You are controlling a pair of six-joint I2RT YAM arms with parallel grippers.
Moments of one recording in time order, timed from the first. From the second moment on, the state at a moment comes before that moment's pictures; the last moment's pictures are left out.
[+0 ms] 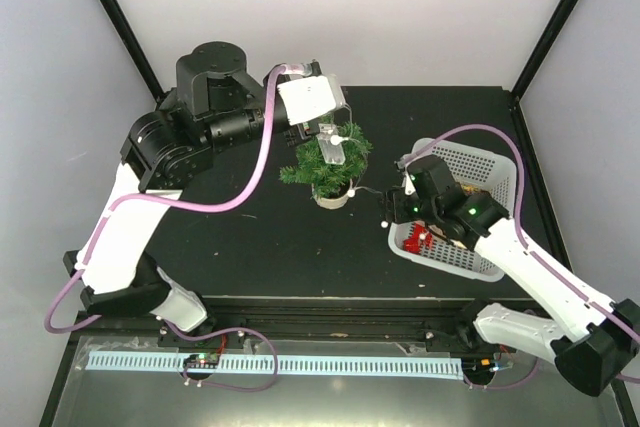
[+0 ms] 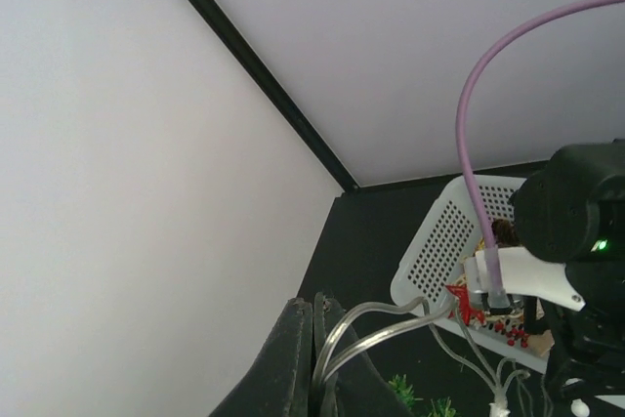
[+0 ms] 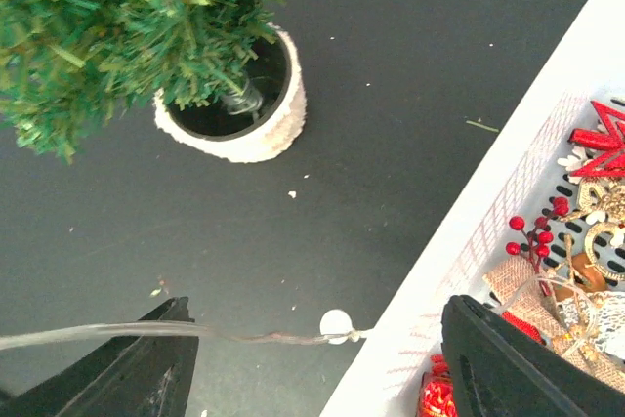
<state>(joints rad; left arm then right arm) -0.87 1.52 2.29 -0.95 0.14 0.60 0.65 1.05 0.98 -0.75 0.05 0.39</state>
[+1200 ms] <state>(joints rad) -0.52 1.14 1.38 -0.76 0.50 0.43 0.65 1.05 1.27 -0.59 0.29 0.40</state>
